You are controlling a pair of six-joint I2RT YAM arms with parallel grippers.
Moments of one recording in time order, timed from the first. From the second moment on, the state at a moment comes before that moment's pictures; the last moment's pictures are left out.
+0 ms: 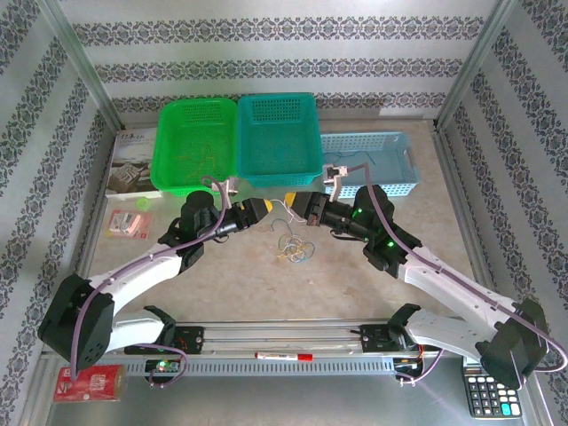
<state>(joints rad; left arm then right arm) -0.49 1.22 0.59 0.38 0.48 -0.97 0.69 1.04 0.76 0.21 -0.39 0.92</state>
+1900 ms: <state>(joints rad) -0.49 1.05 0.91 0.30 0.49 -0.94 0.60 1.12 0.59 0.27 -0.36 0.93</state>
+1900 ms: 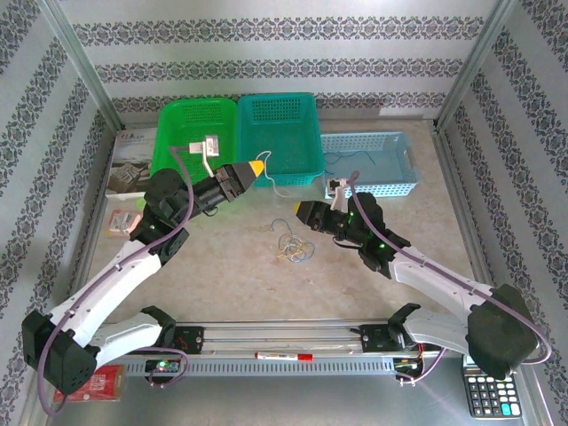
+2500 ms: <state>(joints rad) -0.49 1.07 1.00 0.23 0.50 -0.94 0.60 1.10 0.56 0.26 -0.36 0.93</state>
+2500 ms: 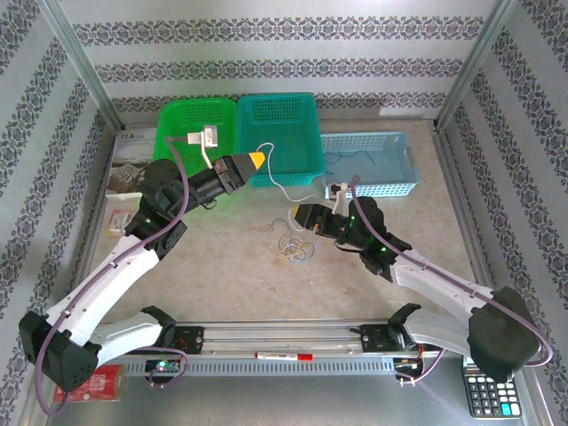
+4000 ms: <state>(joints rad) -0.51 1.07 1.02 0.25 0.53 -0.99 0.60 1.25 0.58 0.33 -0.36 0.94</state>
